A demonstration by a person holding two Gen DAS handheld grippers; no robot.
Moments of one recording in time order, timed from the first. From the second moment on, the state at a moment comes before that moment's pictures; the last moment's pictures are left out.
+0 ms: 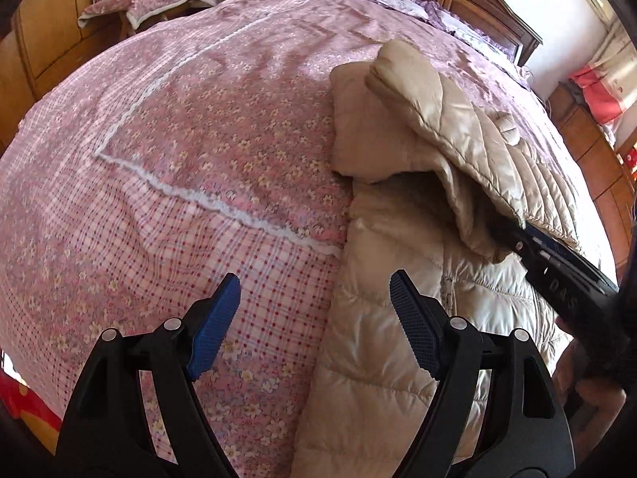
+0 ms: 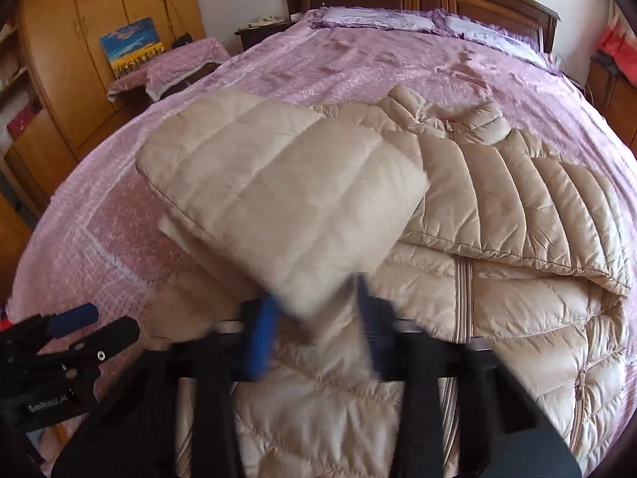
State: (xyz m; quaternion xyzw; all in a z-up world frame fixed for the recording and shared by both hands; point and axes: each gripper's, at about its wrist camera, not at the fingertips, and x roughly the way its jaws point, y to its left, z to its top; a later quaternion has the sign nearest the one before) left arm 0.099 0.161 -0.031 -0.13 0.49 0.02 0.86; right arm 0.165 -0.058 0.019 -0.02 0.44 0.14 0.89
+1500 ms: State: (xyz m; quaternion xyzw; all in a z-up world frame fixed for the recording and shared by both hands) left arm 0.158 0.151 -0.014 -0.10 0.45 0.03 0.88; right arm 0.146 -0.142 0.059 0.03 0.41 0.10 0.91
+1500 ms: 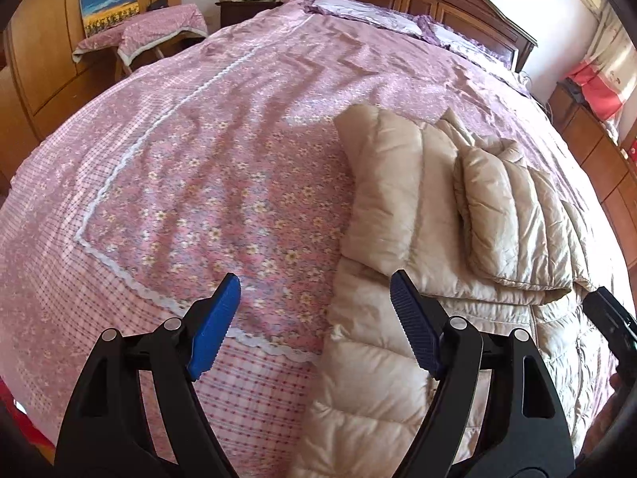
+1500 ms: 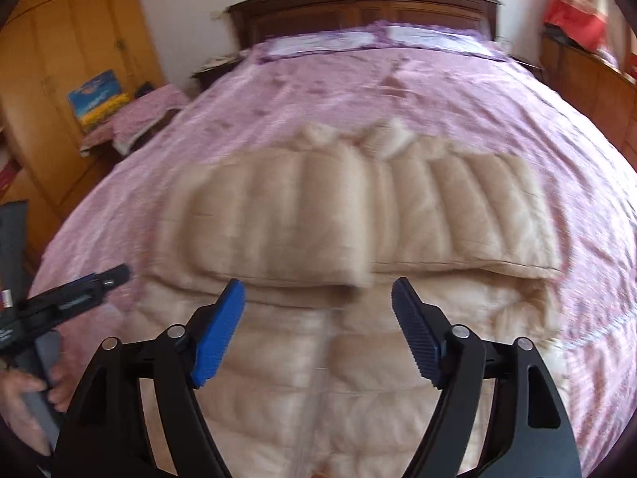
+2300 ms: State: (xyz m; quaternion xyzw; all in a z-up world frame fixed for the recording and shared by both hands) left arm 0.156 0.164 -0.032 -0.11 0.46 0.03 0.88; right arm 0.211 -0.060 -0.003 -0.01 0.45 0.06 0.89
